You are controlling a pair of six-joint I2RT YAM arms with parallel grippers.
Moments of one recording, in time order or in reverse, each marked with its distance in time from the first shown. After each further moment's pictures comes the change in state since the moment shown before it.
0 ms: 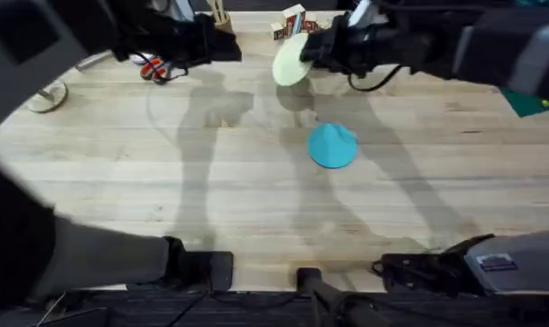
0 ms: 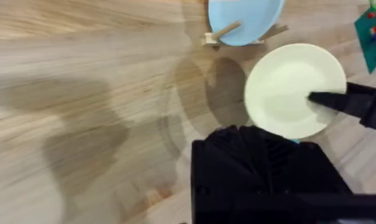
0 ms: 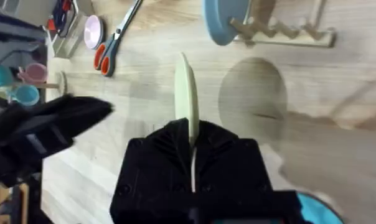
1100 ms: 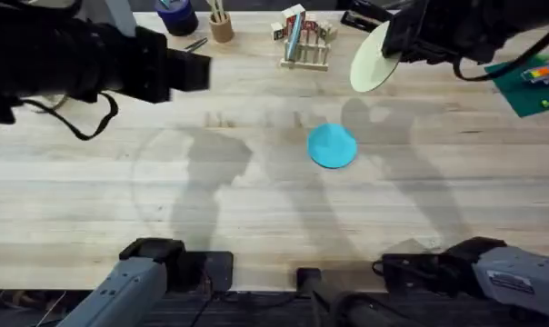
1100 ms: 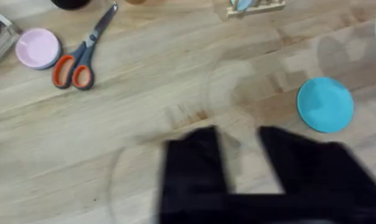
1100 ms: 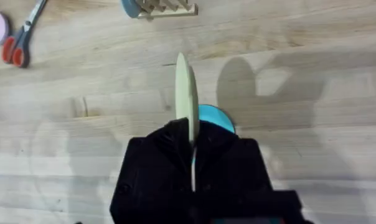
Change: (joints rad) left arm -0.082 -0.609 0.000 -0.444 -0.406 0.208; right arm -0.012 -0.296 0.311 -0.846 0.361 -0.112
